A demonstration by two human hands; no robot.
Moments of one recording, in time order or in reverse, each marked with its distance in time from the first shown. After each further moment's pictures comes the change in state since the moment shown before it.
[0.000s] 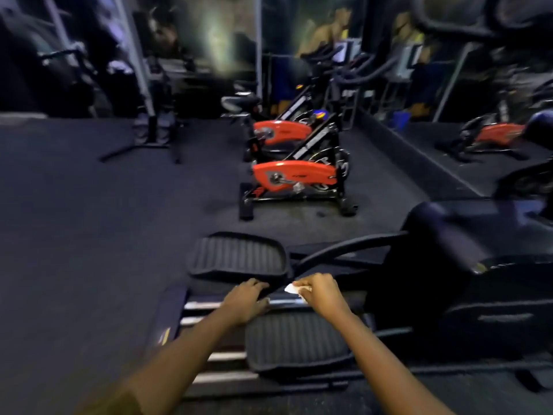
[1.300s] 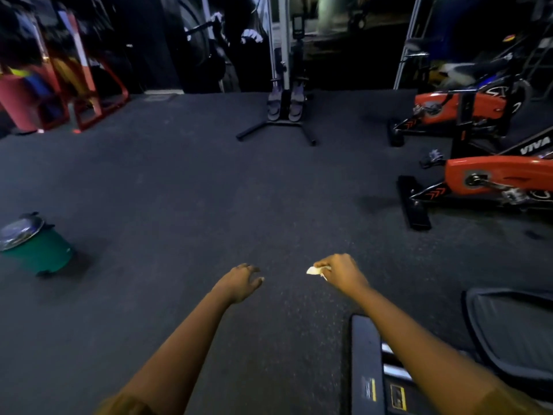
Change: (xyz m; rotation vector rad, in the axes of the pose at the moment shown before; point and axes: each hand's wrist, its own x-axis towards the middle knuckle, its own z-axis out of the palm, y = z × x) left_hand -0.083 -0.767 -0.311 -0.035 -0.067 -0.468; right_hand 0.373 -0.573 0.464 -0.092 -0.265 -0.198
